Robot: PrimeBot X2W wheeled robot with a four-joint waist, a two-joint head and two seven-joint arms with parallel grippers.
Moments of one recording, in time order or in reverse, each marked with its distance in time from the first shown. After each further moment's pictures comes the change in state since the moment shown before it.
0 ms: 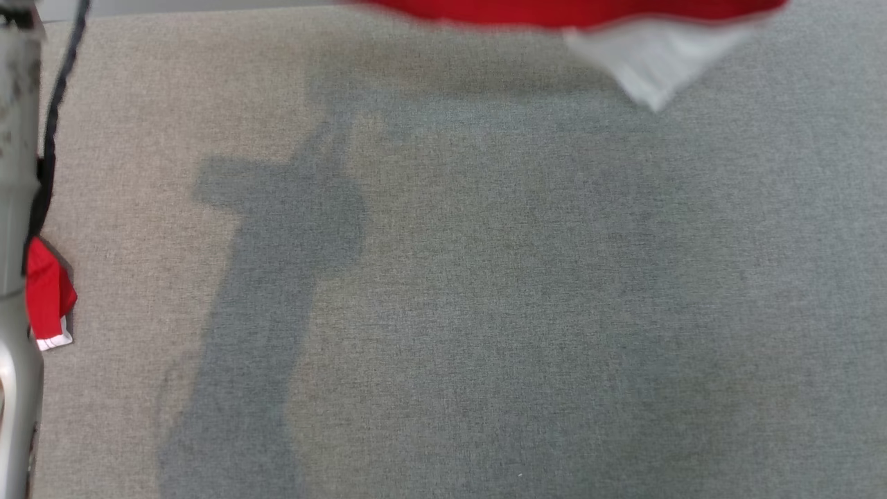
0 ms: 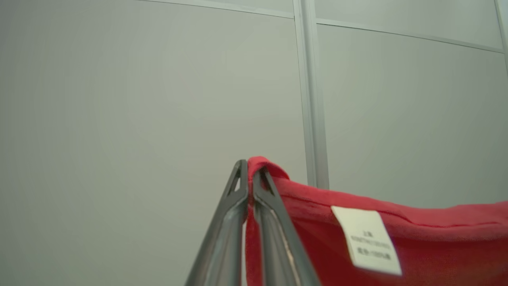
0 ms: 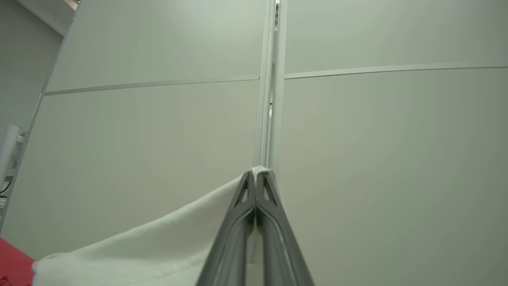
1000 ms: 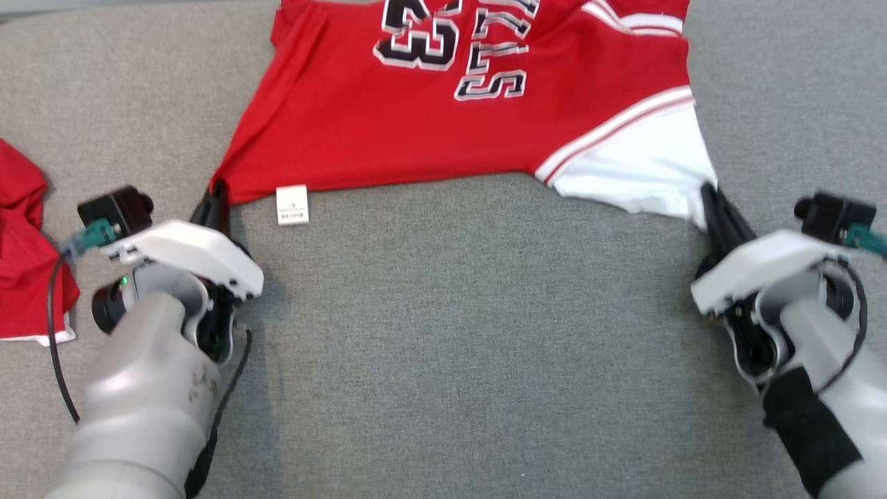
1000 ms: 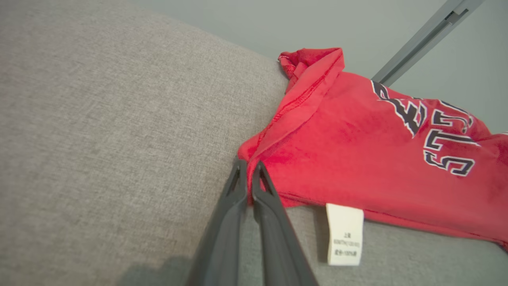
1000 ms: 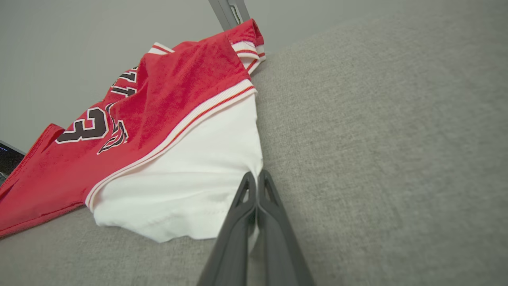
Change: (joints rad) left arm 0.430 -0.178 0.023 0.797 -0.220 -0.112 -0.109; right arm 0.553 0.185 0.283 0.630 0.402 0.000 -0.063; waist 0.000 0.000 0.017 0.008
